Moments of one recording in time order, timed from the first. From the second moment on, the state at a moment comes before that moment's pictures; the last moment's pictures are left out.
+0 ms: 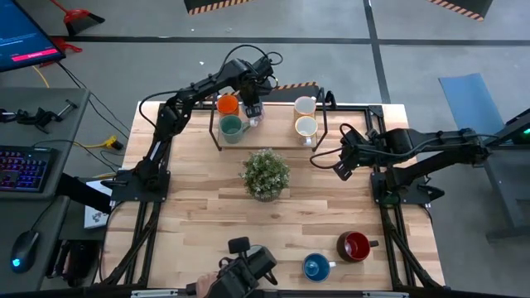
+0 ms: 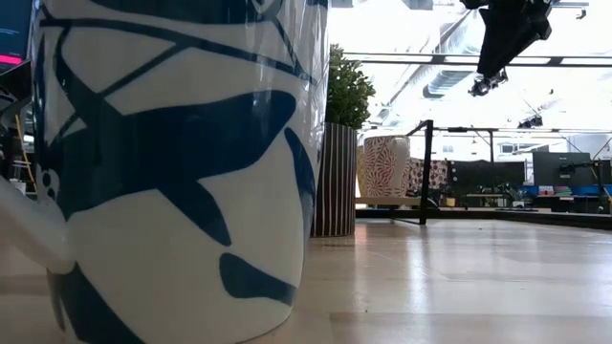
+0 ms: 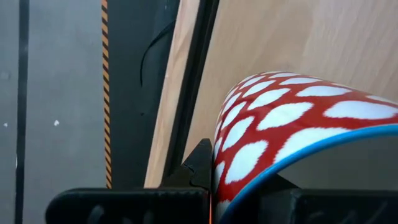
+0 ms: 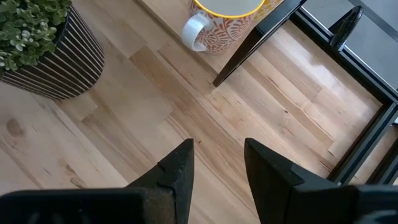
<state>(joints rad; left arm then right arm) 0.66 2.29 2.22 -1.23 -0.14 0.47 0.12 1.09 1.18 -1.31 0.46 0.80</state>
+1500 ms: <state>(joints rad) 0.68 2.25 2.23 -1.26 -0.19 0.45 0.12 1.09 1.18 -1.32 0.42 0.79</state>
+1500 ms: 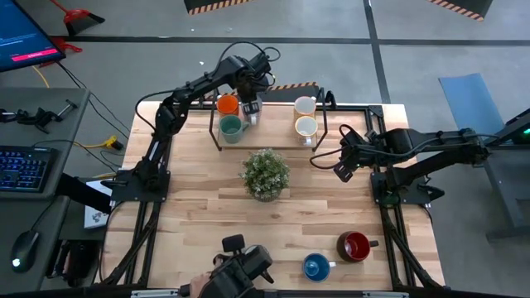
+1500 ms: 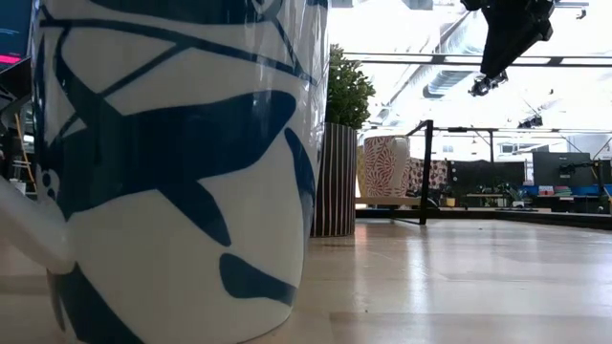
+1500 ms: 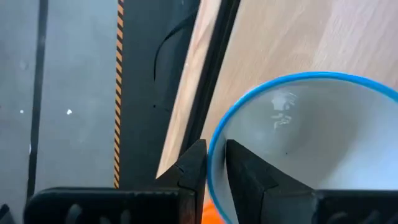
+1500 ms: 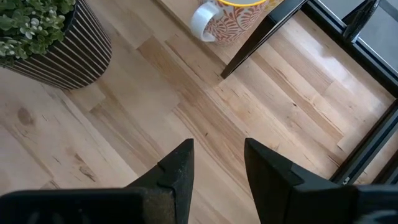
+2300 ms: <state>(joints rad) 0.52 1.88 2.22 -1.47 0.20 0.19 0.12 1.09 1.18 -1.31 0.50 0.79</state>
